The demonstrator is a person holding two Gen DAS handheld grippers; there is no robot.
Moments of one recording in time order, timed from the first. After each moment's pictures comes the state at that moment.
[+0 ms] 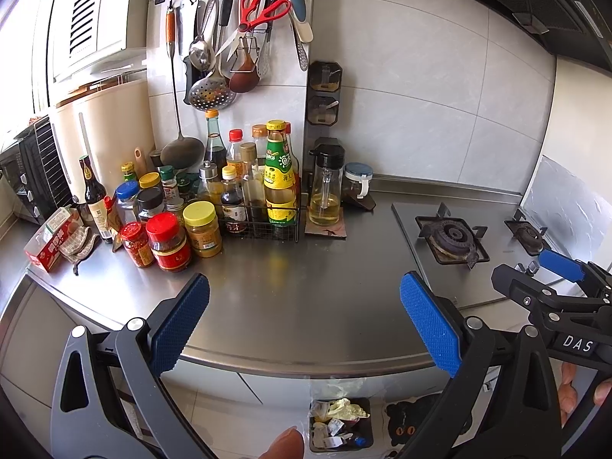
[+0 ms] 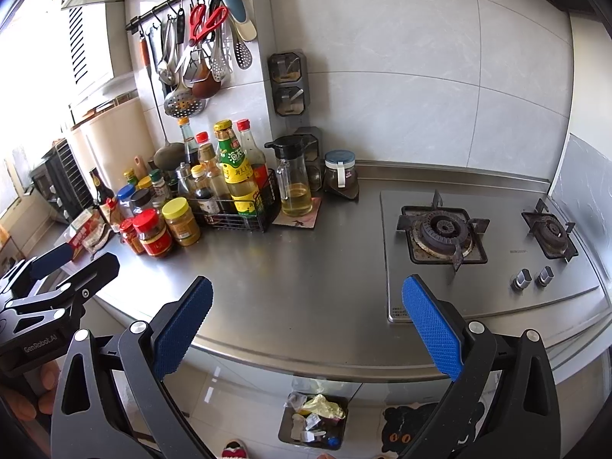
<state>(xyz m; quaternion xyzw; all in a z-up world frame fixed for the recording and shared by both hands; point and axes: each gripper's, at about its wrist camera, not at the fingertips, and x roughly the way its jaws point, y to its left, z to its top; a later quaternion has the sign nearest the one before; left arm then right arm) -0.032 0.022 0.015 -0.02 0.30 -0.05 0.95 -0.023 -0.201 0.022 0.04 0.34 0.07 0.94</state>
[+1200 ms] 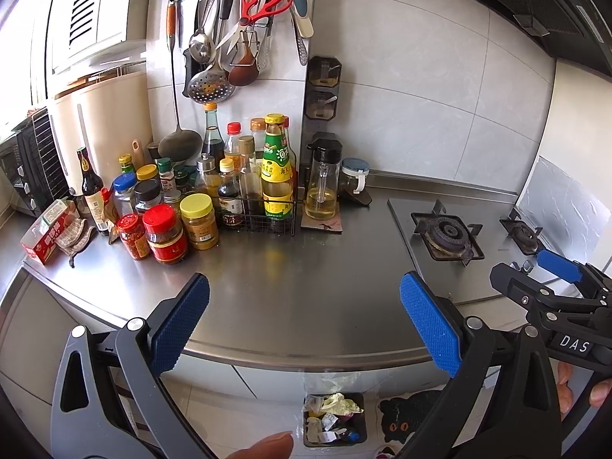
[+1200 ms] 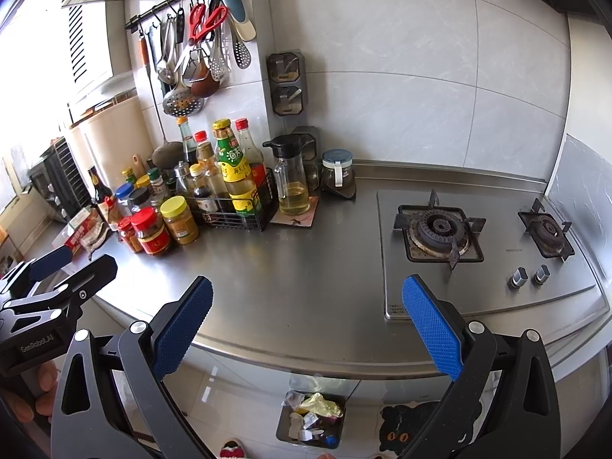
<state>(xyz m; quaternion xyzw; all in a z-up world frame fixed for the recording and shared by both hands) -0.035 0.025 0.014 -0.03 0.31 -0.05 0.95 -0.026 -0.203 0.019 0.03 0.34 0.07 0.94</state>
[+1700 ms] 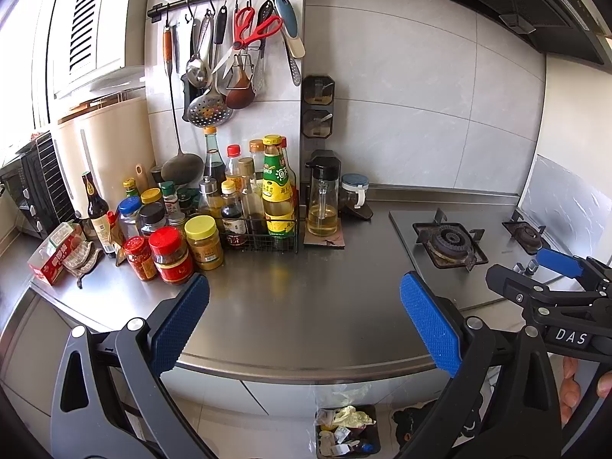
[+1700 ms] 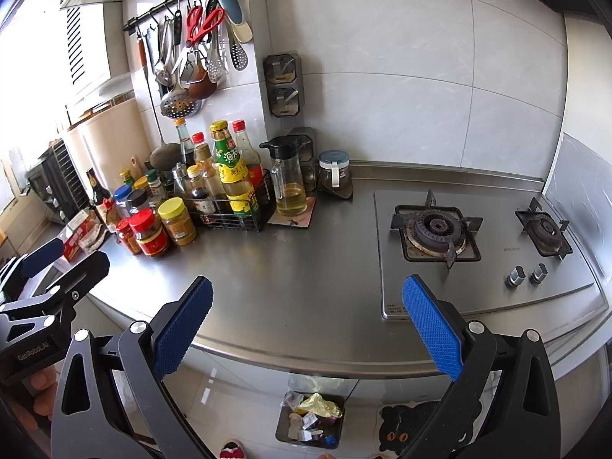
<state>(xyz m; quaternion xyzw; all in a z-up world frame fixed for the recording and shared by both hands) -0.047 0.015 0.020 0.00 0.27 -0.05 0.96 -0.029 -0.208 0.020 0.03 0.34 0.07 0.94</state>
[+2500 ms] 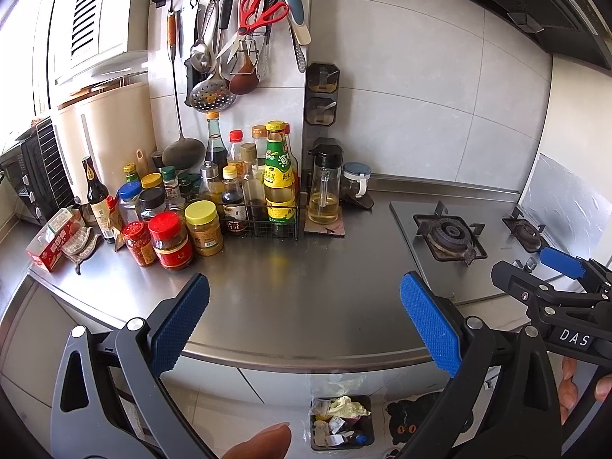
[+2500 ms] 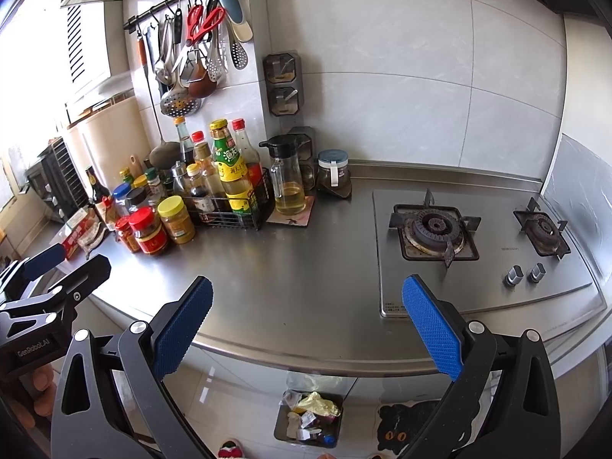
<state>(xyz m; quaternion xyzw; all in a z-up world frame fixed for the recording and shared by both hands) -0.045 0.018 0.015 -0.01 0.29 -0.04 0.96 -0.031 -0.205 0.021 0.03 0.34 0.06 0.94</state>
